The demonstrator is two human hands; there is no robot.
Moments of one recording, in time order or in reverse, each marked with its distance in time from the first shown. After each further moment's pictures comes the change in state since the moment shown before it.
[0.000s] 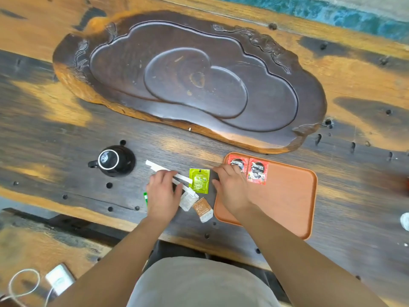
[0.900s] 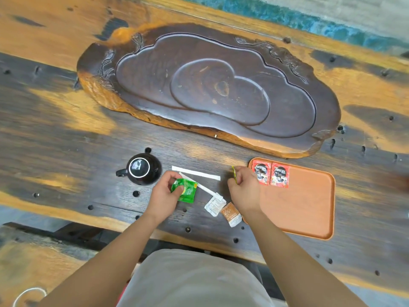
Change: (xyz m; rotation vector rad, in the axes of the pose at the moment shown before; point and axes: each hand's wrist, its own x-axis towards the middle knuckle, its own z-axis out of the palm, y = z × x) left_hand 0.033 -0.072 -0.066 -0.734 -0.318 -0.155; right_hand 0.014 -0.084 0.003 0.516 0.268 0.474
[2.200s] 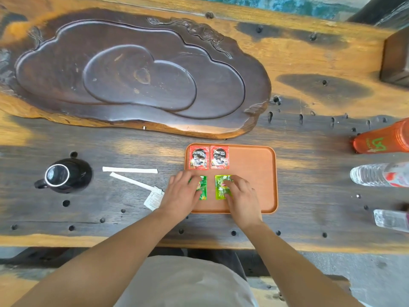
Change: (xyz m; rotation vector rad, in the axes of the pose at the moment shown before) left_hand -0.012 0.034 0.214 0.961 -0.196 0.634; right_hand -0.028 0.170 -0.129 -0.562 -0.121 -0.185
